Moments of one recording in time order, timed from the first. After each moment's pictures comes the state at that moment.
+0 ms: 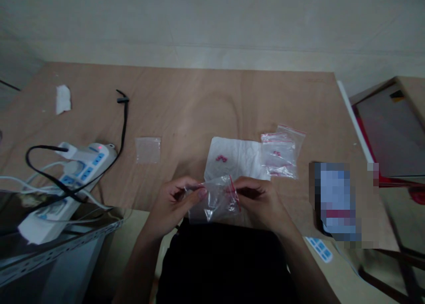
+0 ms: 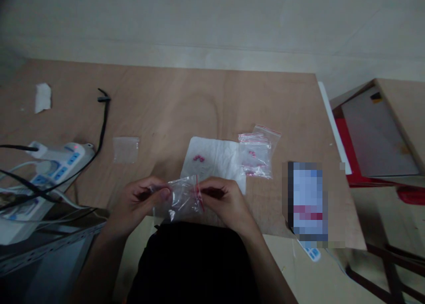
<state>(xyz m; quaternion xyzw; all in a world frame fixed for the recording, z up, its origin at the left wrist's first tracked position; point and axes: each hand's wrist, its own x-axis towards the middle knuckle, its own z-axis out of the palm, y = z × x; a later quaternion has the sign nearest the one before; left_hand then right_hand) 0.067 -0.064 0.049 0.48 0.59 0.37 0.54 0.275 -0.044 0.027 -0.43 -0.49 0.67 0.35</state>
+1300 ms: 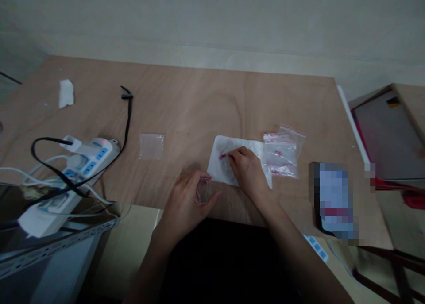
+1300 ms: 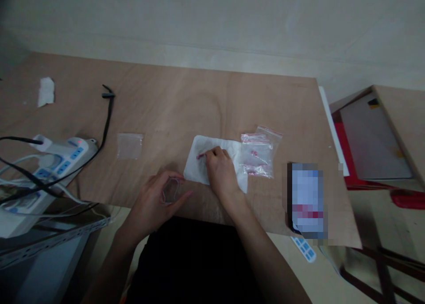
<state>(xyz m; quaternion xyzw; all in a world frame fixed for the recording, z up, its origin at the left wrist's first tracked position) 0.079 -0.077 0.028 0.71 0.61 0.26 0.25 0.251 0.006 0.007 -0.55 -0.80 0.19 0.15</state>
